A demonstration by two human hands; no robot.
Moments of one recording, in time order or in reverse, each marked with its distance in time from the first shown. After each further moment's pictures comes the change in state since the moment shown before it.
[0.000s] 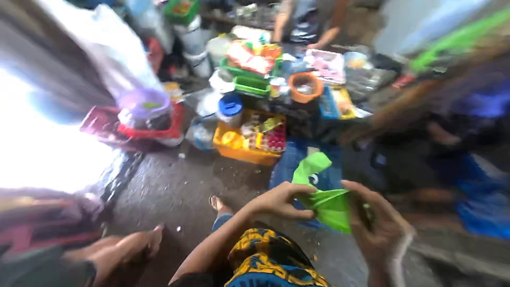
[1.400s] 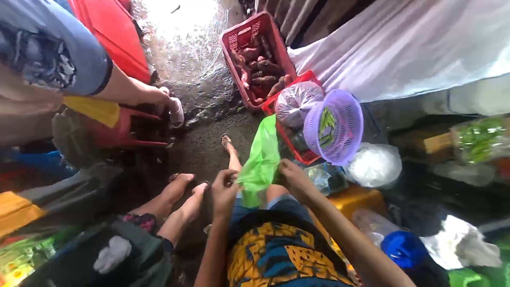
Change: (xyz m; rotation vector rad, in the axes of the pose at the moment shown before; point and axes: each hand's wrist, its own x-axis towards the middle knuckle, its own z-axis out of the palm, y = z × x) left_hand -0.614 -0.131 -0.641 -0.097 2.026 -1.091; right_hand 0.250 -0.356 1.025 0.449 -1.704 0.874
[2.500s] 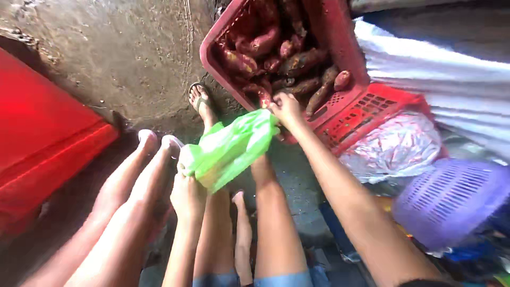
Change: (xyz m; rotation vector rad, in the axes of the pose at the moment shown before) left_hand 0.617 0.032 -0.036 1.315 -0.365 -0.019; right_hand 0.671 -0.152 -0.007 -0.702 0.331 0.238
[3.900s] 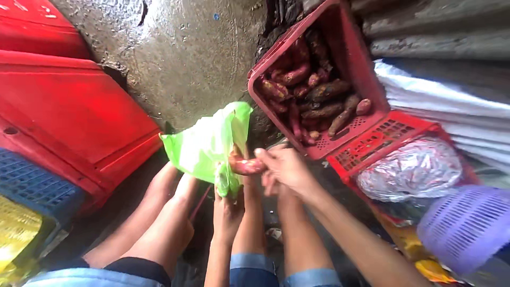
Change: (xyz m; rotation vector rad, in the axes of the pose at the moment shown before) left_hand -0.051 -0.002 -0.065 -0.580 0.371 0.250; right_hand -0.196 -0.187 -0.046 0.698 -0.429 0.055
